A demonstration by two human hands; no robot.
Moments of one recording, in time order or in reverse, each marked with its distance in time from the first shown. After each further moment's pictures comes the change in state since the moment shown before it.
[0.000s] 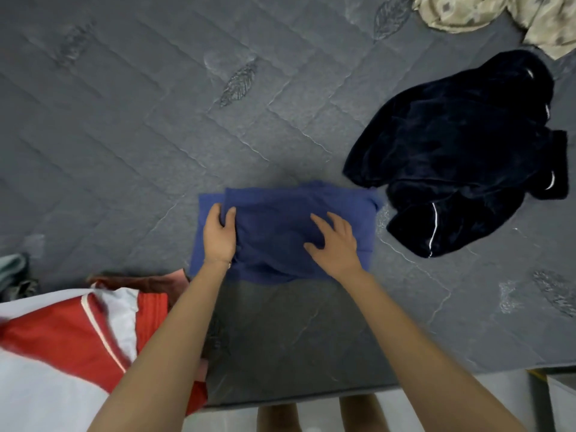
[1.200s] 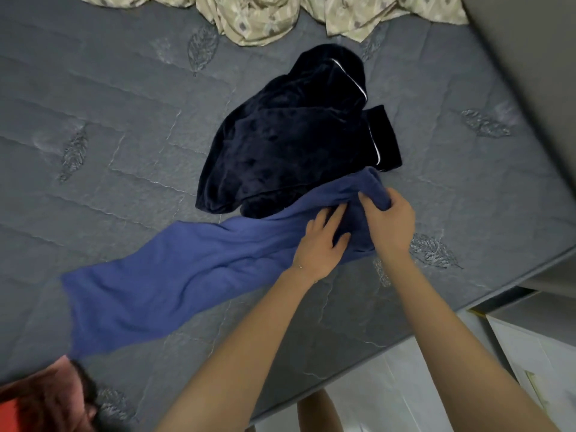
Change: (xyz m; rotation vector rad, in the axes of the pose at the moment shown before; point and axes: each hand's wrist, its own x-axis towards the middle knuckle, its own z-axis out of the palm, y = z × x) left_hand -0.198 0.150 0.349 0.470 -0.850 0.609; right_hand -0.060 0.252 -0.231 0.678 0.811 0.378
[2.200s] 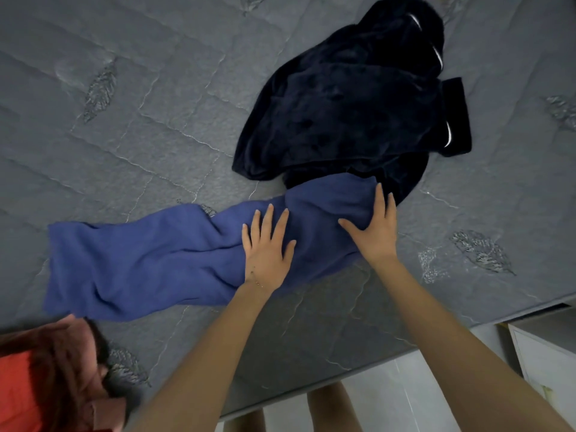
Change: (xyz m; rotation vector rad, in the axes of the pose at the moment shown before) left_hand -0.087 -0.161 -0.029 0.451 0.202 -0.246; right_hand -0.038 0.074 0.107 -0.361 -0.355 -0.038
